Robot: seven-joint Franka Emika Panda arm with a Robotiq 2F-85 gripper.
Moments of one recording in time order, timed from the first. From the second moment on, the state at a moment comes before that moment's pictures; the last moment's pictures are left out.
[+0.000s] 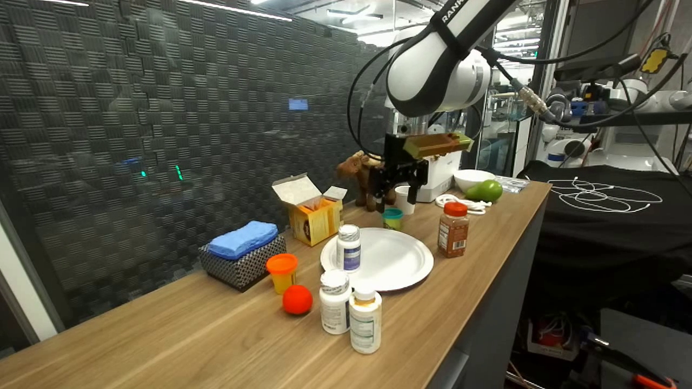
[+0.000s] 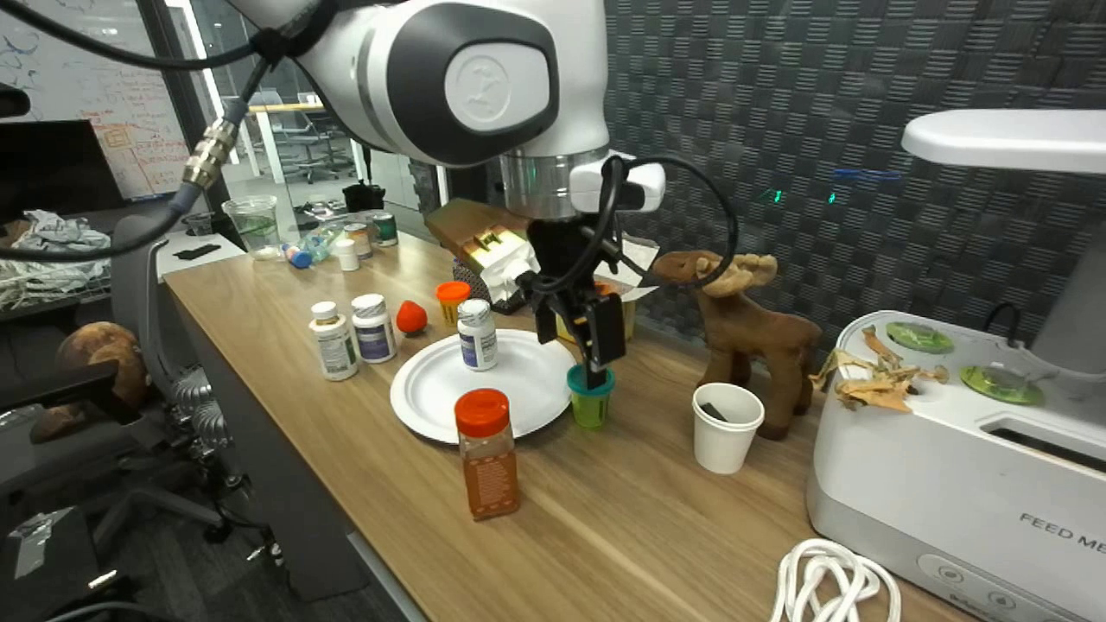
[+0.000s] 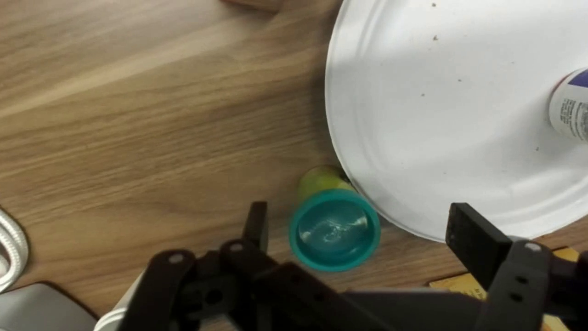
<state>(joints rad) -0.05 0.27 -0.09 -2.08 0.00 2.44 0.14</state>
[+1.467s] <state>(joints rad) -0.02 0.38 -0.12 -1.86 -0.07 2.31 0.21</state>
